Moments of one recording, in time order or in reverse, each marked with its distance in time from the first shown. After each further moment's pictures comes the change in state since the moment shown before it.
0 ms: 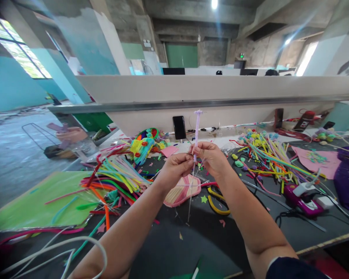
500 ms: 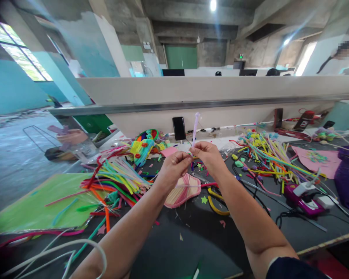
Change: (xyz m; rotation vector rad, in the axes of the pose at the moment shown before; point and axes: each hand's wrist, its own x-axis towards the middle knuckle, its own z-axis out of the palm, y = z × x) left_hand 0.001 0.000 0.003 0.181 0.229 -0.004; right_hand 0.006 0.005 0.000 -0.315 0.195 -0.095
